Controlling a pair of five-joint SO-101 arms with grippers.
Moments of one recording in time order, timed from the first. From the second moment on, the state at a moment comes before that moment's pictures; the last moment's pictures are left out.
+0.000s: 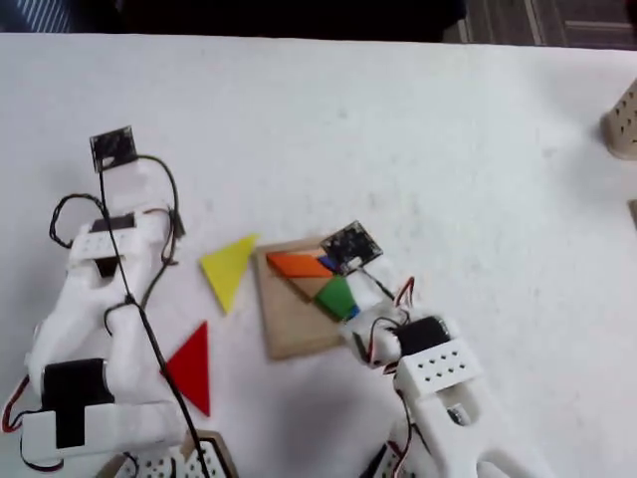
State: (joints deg) left arm -14.4 -5.4 43.3 35.6 10.7; right arm -24.1 -49.2 74.0 50.1 14.7
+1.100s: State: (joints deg) left arm -14.4 -5.4 43.3 35.6 10.7; right arm -22.3 -36.6 64.1 49.6 14.6
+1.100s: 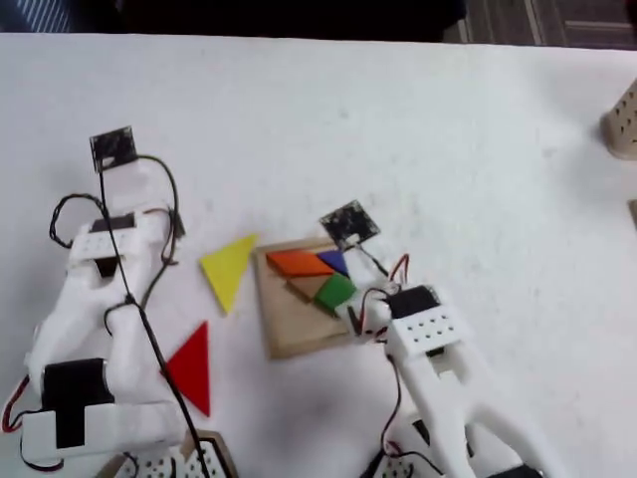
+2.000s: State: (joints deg) left arm -14.4 -5.4 43.3 35.6 10.7; right arm -21.8 -46.3 74.5 48.7 18.3
